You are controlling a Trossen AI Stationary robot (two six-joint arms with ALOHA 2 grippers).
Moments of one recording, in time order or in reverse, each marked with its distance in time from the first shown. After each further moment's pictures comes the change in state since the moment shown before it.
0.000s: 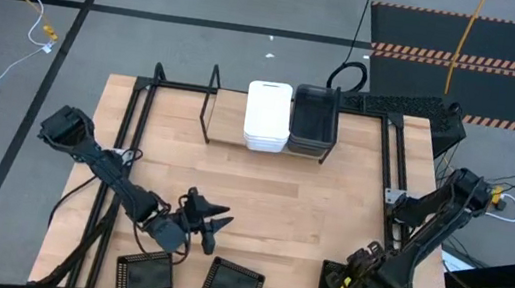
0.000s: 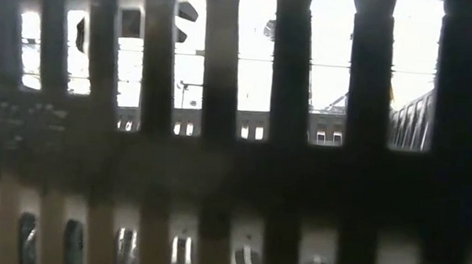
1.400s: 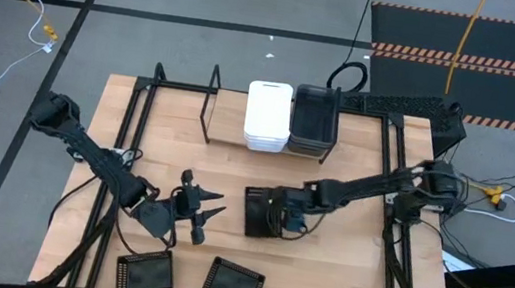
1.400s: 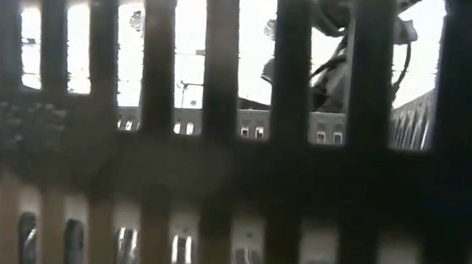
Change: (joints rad) left arm 0.018 -0.200 0.000 -0.170 0.027 0.411; right arm -0.811 0.192 0.032 0.657 -0.040 -0.184
